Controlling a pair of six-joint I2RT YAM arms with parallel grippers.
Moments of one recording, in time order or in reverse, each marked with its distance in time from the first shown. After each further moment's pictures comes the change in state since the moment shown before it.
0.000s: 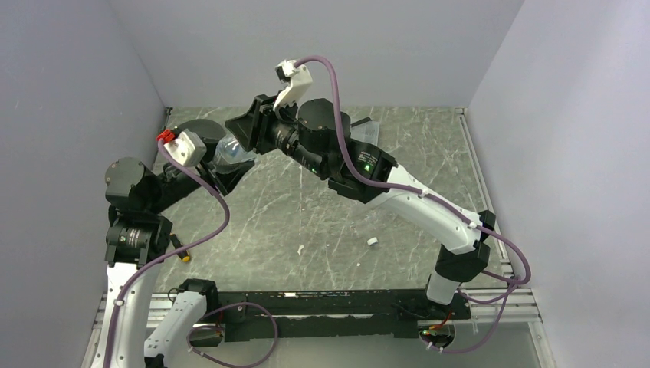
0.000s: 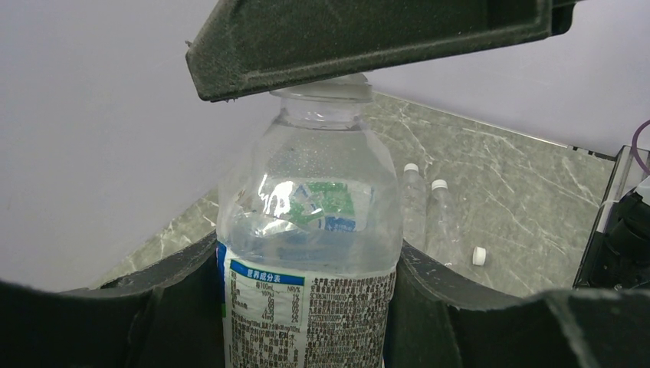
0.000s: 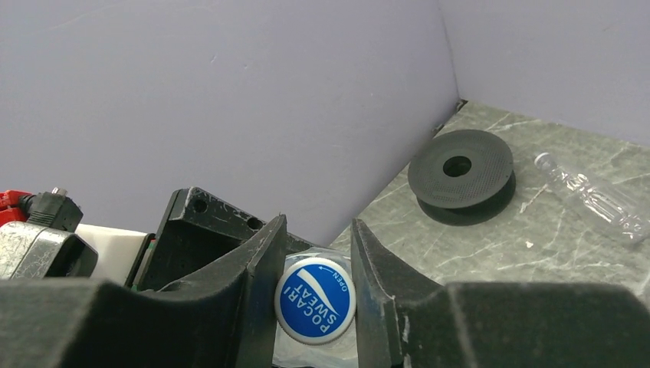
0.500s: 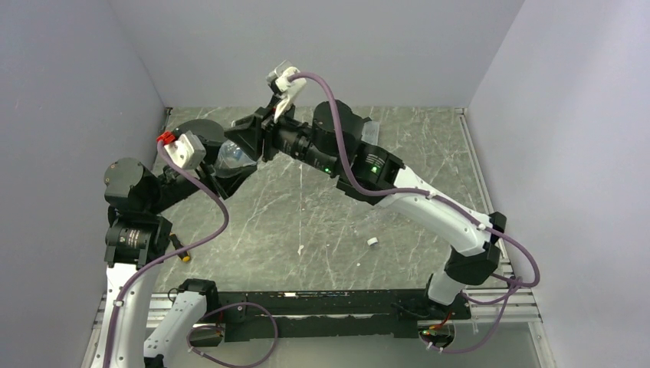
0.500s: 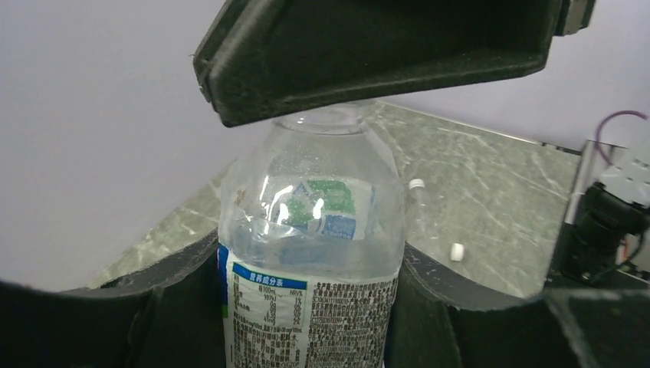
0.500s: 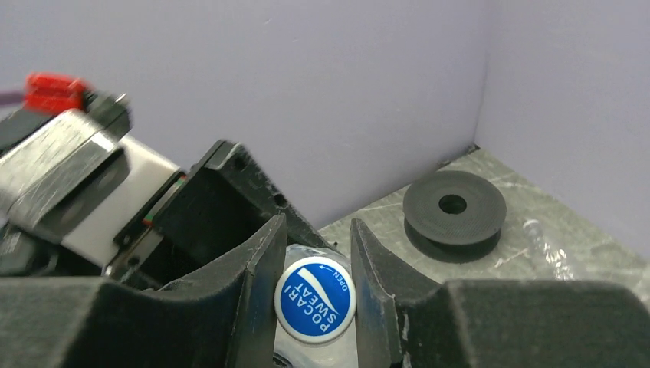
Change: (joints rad) left arm 0.000 0.000 0.000 0.002 0.035 -0.013; right arm -0.013 -0.050 -0.095 0.107 -0.200 -0.234
